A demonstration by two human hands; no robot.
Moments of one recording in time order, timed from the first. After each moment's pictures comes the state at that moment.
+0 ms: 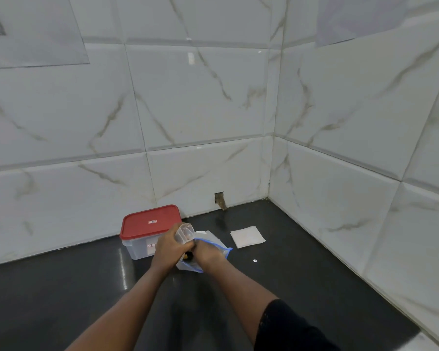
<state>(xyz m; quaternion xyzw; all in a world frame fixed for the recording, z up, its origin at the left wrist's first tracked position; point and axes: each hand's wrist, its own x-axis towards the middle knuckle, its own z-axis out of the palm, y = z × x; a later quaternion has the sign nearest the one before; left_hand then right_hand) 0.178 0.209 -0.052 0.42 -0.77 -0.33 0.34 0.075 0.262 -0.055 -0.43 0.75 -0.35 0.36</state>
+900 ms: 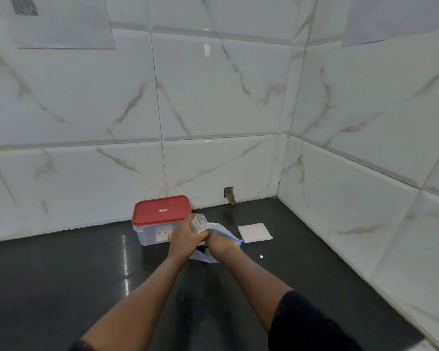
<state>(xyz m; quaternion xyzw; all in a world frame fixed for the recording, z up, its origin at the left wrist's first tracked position) 0.170 0.219 -0.053 0.46 -0.74 -0.34 0.36 0.065 0.257 -0.063 -0.52 0.78 -0.23 0.28</state>
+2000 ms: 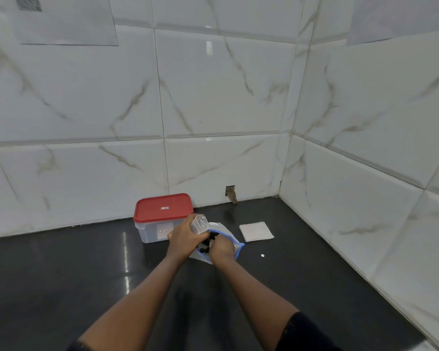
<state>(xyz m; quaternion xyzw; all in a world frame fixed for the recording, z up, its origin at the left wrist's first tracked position) 0.176 0.213 -0.060 0.46 -0.75 -0.34 0.34 0.085 0.272 -0.065 -0.38 0.82 -0.33 0.26</state>
